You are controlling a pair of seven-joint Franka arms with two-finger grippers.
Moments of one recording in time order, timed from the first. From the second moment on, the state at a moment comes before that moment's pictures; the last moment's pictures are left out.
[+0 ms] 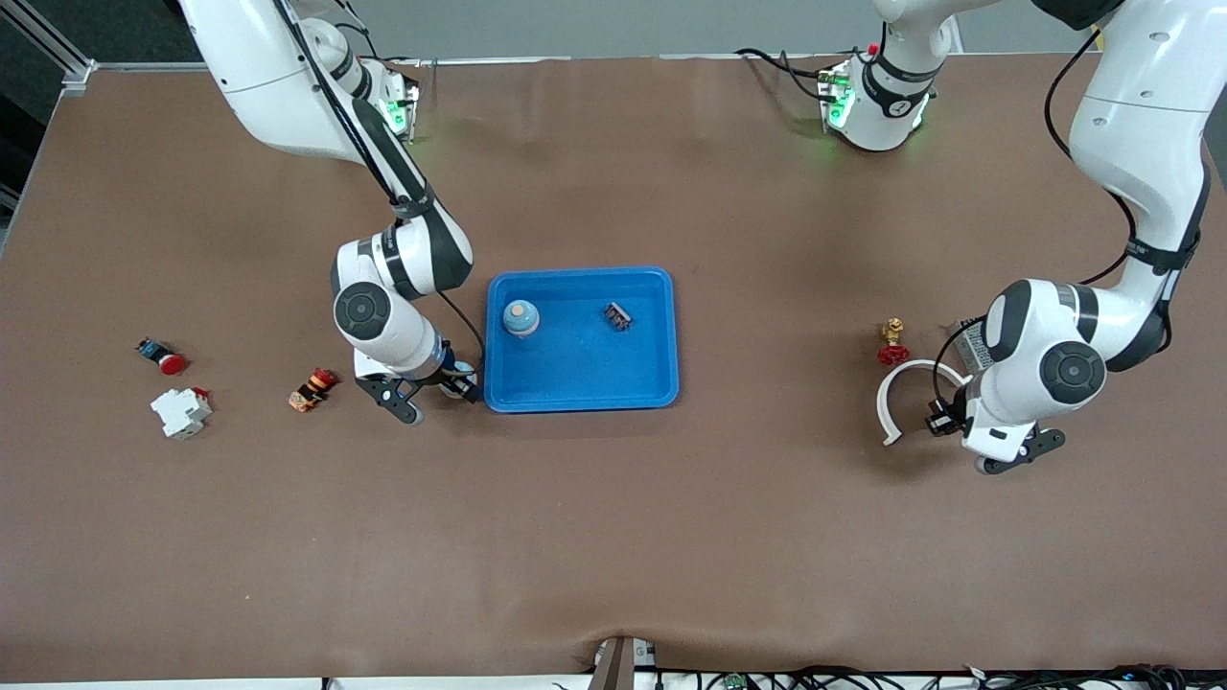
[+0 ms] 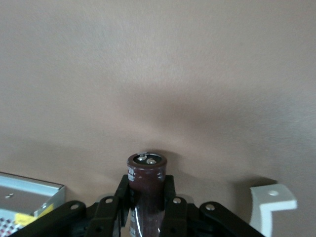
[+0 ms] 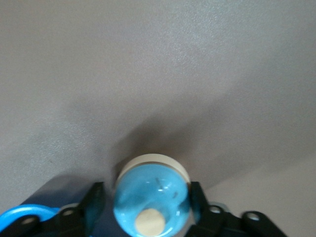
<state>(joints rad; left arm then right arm) 0.27 0.61 -0.29 -1.82 0.35 2.33 -0.62 0.45 0.55 -0.05 -1.98 0.16 2.52 0.93</state>
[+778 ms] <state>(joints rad) 0.18 0.52 -0.46 -1.80 0.33 2.26 -0.84 0.41 0.55 -0.06 -1.89 0.16 2.31 0.88</state>
